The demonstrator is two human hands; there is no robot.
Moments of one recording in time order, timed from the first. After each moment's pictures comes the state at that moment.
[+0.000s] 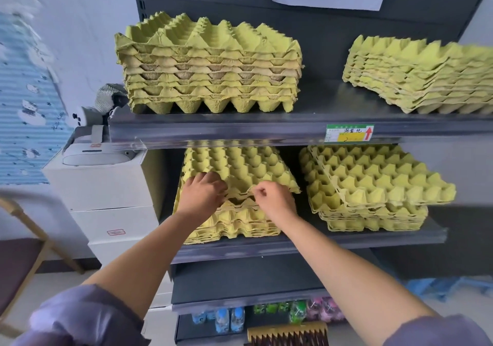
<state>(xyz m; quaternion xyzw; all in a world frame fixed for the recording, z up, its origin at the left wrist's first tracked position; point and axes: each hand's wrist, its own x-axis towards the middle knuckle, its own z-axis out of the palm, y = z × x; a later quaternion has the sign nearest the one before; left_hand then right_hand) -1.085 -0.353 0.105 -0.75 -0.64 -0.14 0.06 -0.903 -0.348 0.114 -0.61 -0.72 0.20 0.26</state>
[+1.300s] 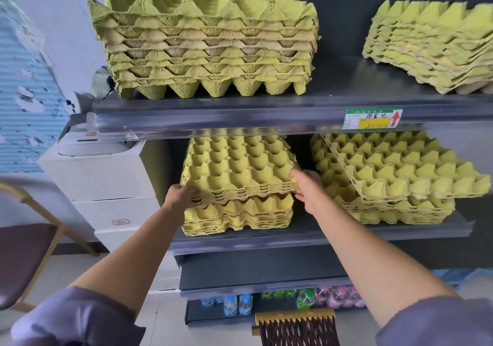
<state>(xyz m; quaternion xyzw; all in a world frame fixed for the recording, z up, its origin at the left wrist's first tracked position) -1.122 -0.332 0.067 -0.25 -0.71 -0.47 -0.46 -0.859 -0.295 0.099 -0.64 -0.36 0.52 0.43</state>
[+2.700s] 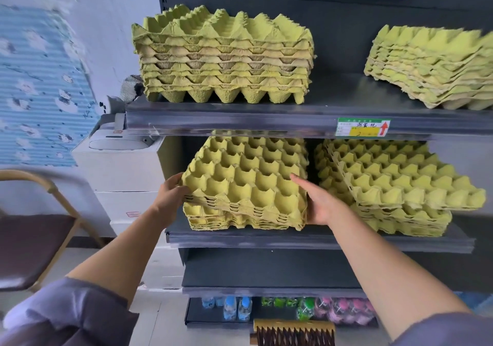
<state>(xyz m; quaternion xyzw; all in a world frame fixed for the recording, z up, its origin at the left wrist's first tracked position) -1.142 -0.377 0.084 -0.34 -0.60 -0.56 -0.46 -0.827 -0.314 0.101 -0.57 -0.34 0.69 0.27</state>
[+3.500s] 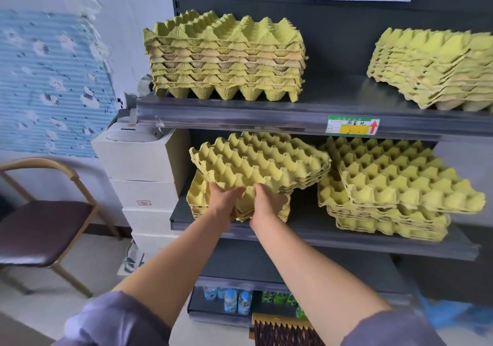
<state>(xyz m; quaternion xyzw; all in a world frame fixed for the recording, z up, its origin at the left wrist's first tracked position) -1.012 -0.404 0.097 -0.21 -0.60 -0.58 -0.52 -0.936 -0.375 0.084 -0.56 -0.19 0.58 0.56</state>
